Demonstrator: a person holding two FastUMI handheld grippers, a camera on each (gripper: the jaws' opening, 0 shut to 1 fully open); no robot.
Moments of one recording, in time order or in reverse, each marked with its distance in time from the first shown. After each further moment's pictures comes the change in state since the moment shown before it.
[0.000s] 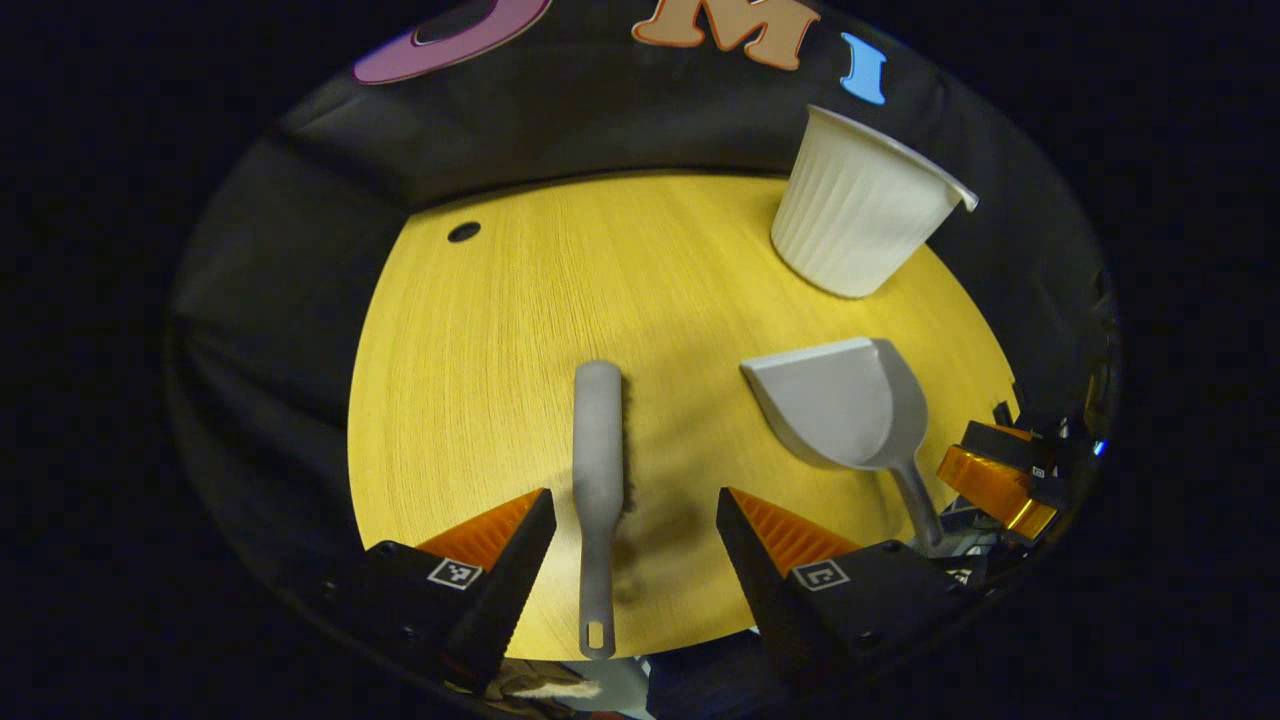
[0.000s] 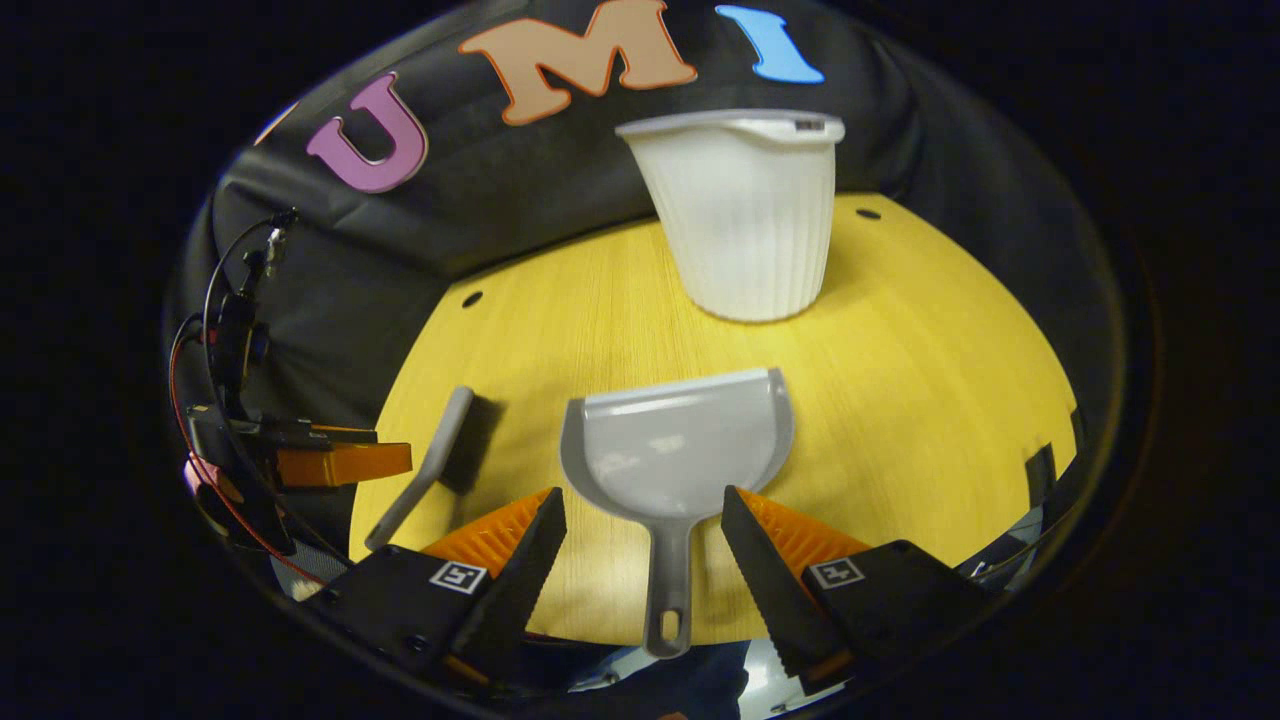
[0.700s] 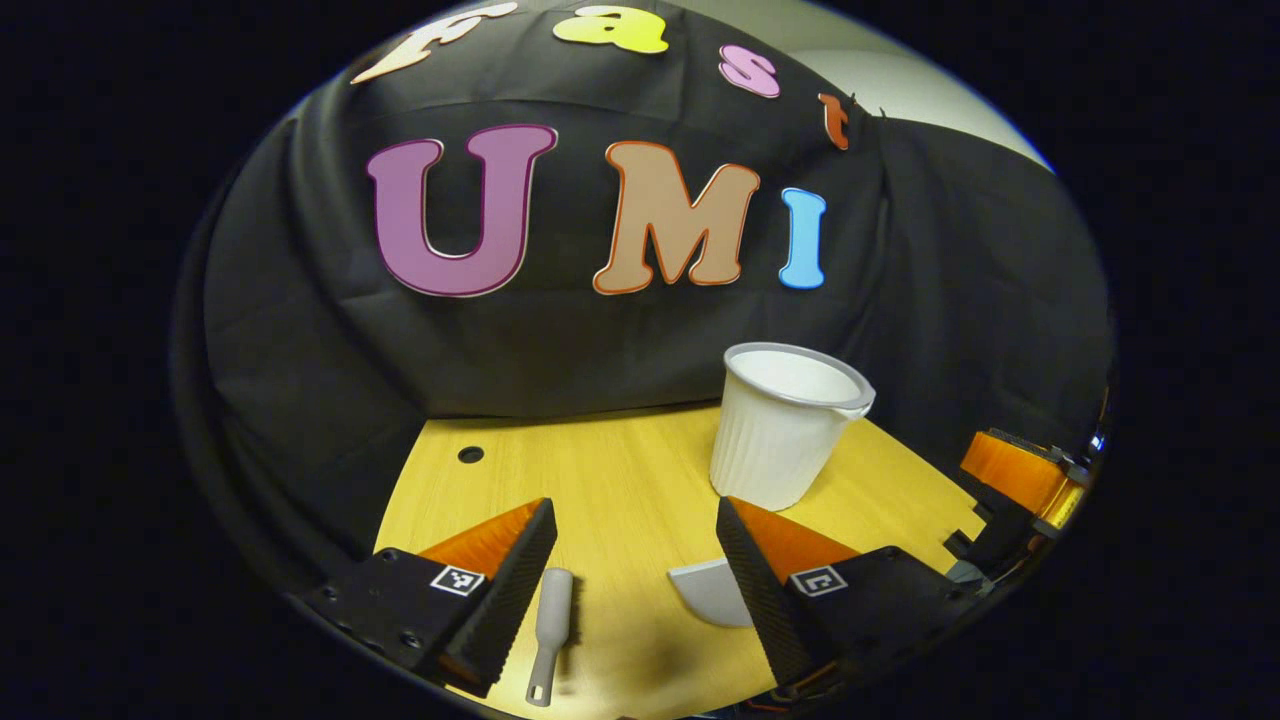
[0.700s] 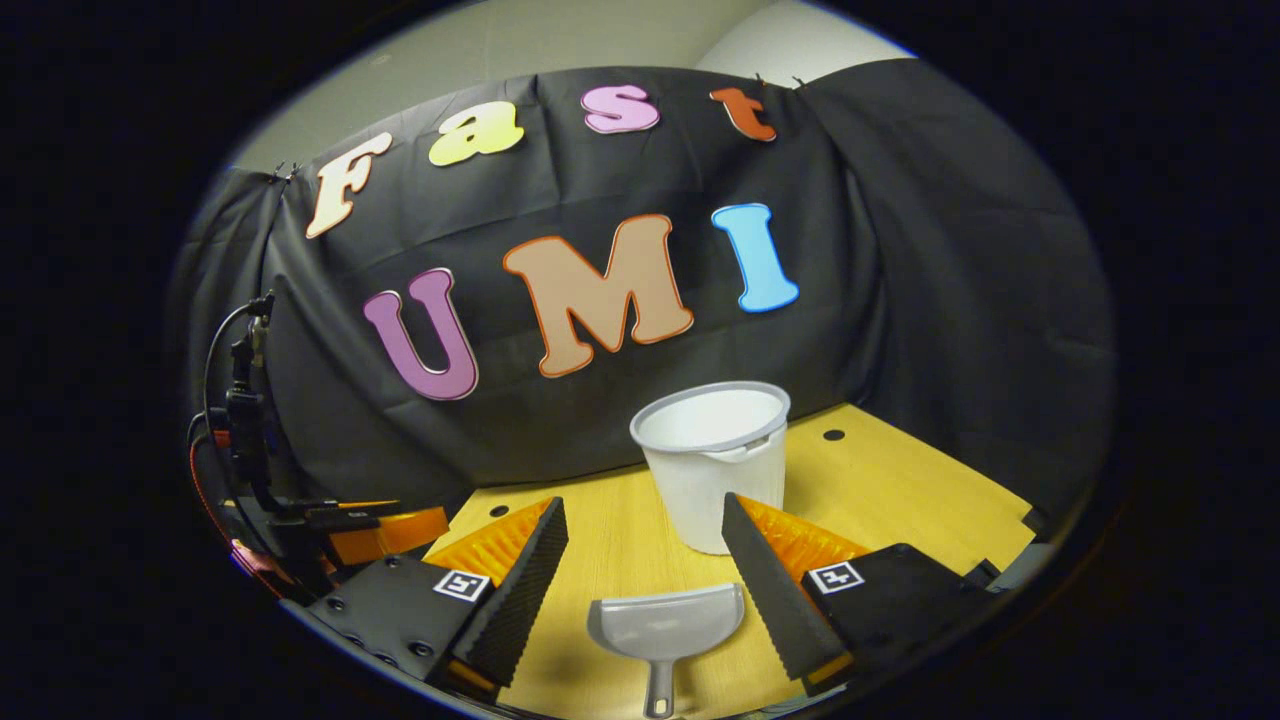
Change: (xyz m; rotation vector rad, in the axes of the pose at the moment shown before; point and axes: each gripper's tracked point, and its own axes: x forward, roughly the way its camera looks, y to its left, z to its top) left arm -0.085 -0.052 0.119 0.046 -0.634 -0.017; right arm -0.134 0.003 0.156 0.031 -0.641 0.012
